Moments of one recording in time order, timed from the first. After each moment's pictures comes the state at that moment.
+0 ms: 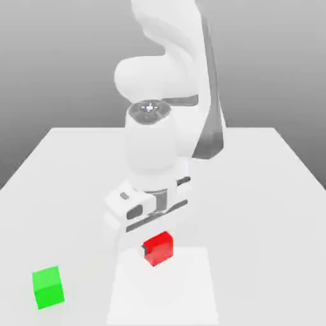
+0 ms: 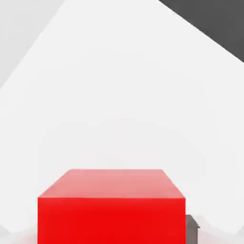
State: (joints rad) arm 0.18 0.05 -0.22 -2.79 0.07 2.82 0.05
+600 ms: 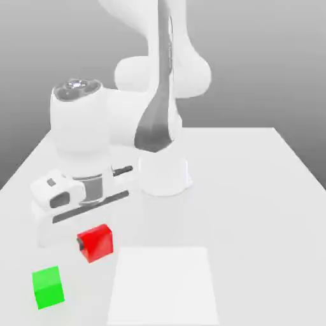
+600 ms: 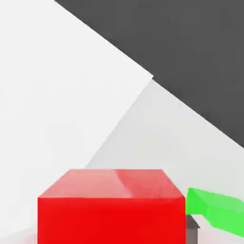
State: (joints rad) arm 0.01 0.08 -0.37 -2.57 0.03 2.65 -0.26
